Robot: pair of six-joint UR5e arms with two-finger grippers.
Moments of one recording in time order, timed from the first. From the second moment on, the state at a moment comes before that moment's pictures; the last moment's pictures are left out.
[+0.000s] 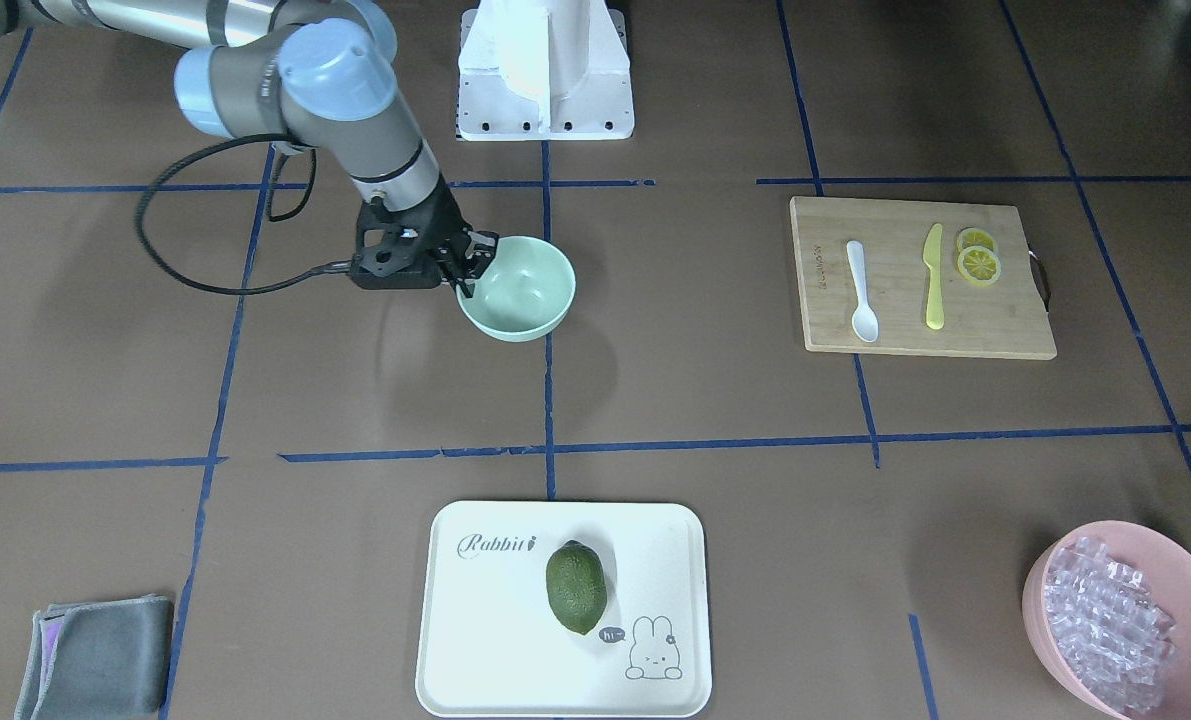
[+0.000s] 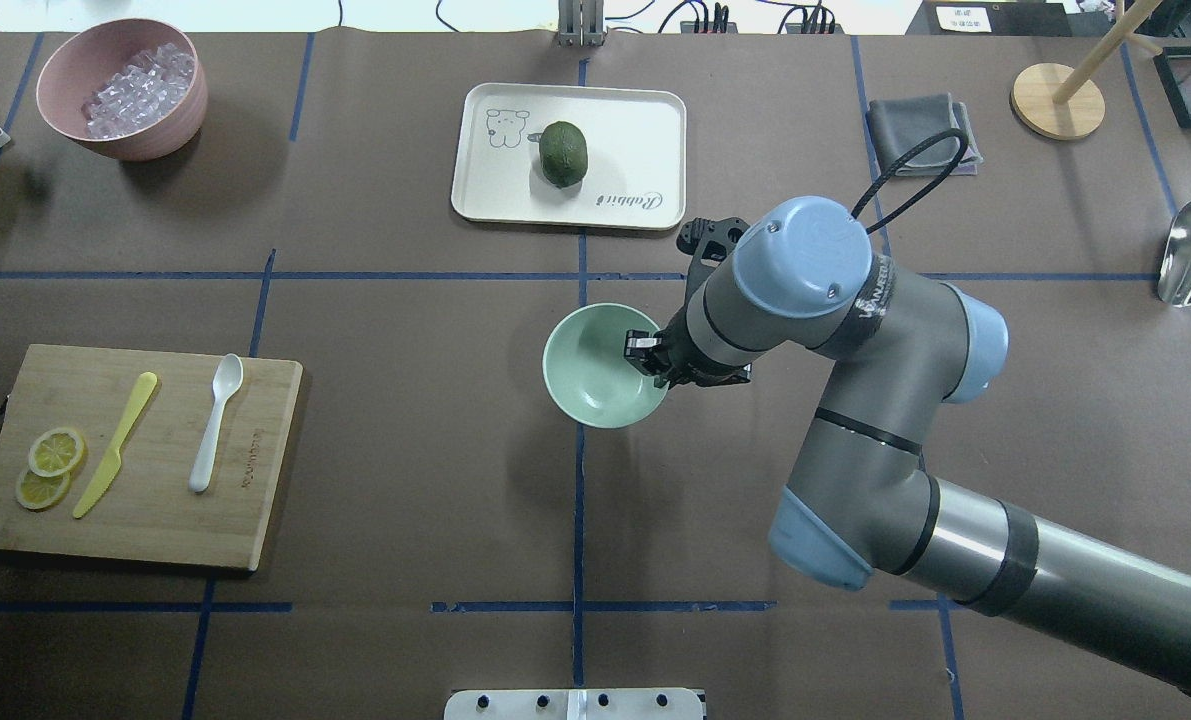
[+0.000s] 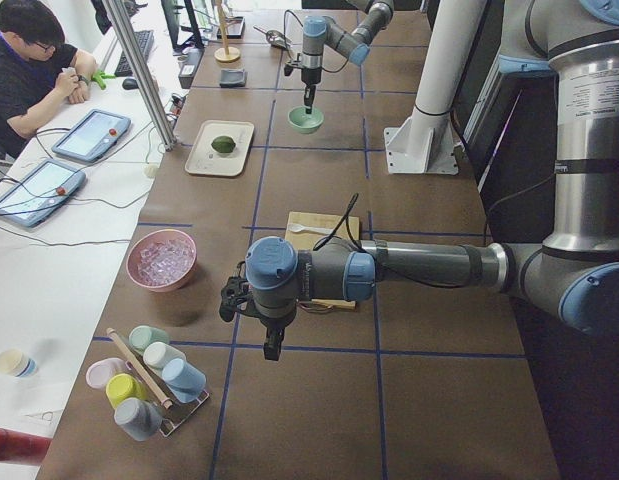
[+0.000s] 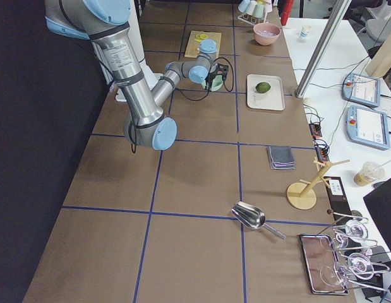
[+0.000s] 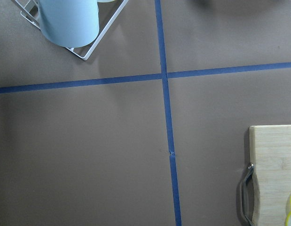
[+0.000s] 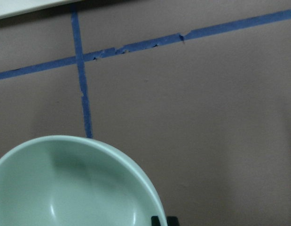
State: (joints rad) left arm -1.62 -1.48 -1.70 -1.55 -2.39 0.12; right arm 0.53 -1.00 1.73 -1.39 1.92 1.39
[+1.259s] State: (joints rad) left arm -1.62 -1.48 -1.70 -1.55 -2.39 0.12; right arm 0.45 -0.94 1.64 -1.36 1.83 1.42
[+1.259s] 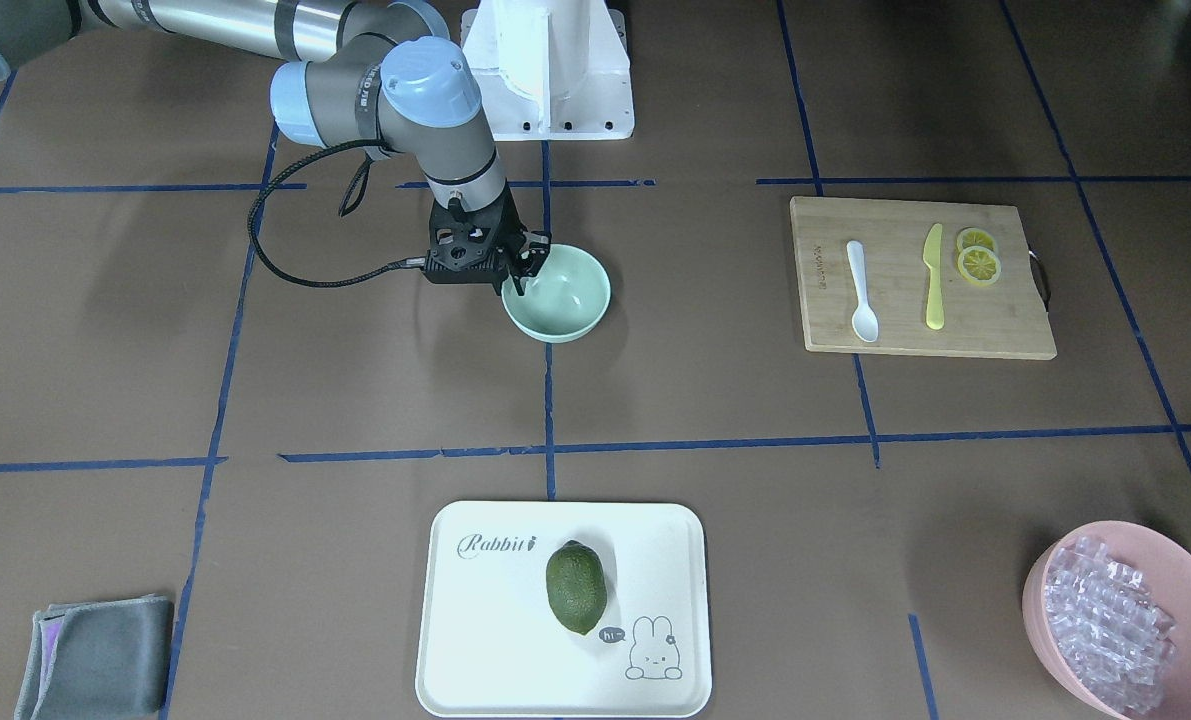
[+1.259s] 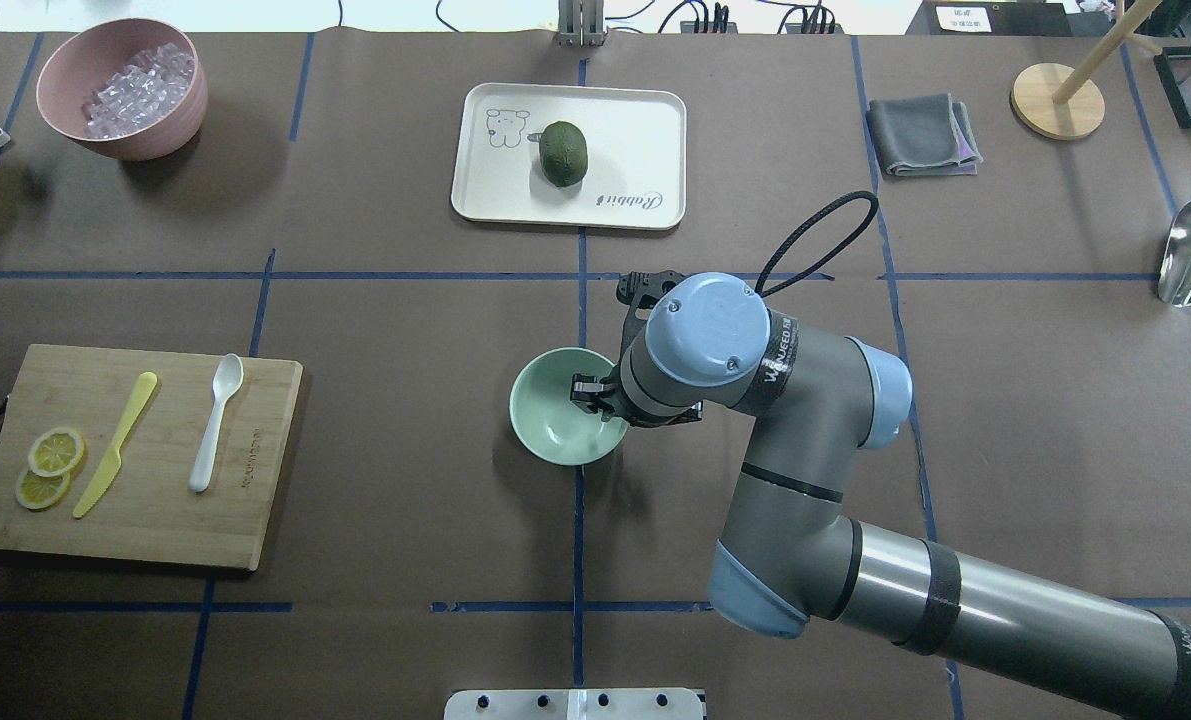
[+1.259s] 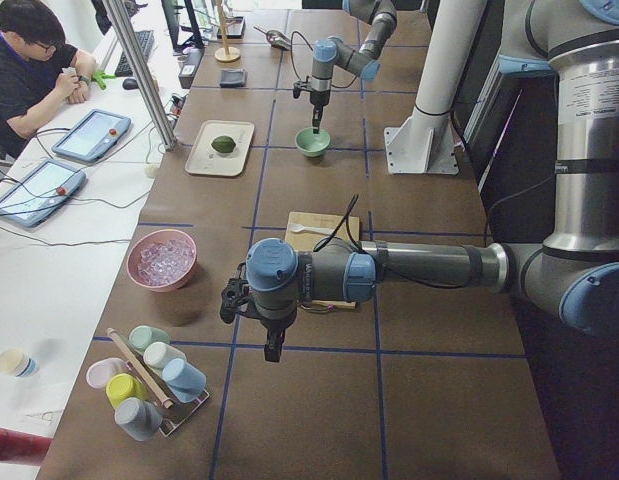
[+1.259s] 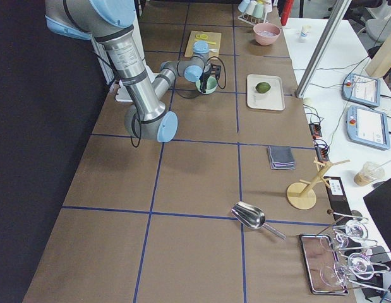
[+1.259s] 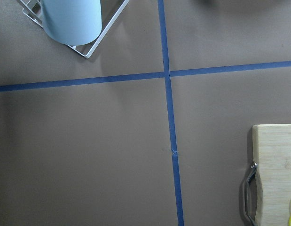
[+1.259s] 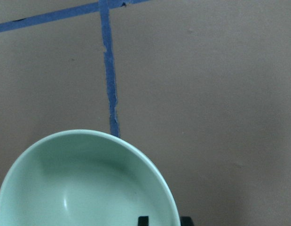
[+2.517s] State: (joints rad) left arm -1.23 -1.50 -2.07 -1.64 -2.35 -0.47; right arm 0.74 -1.04 1.83 -1.63 1.98 1.09
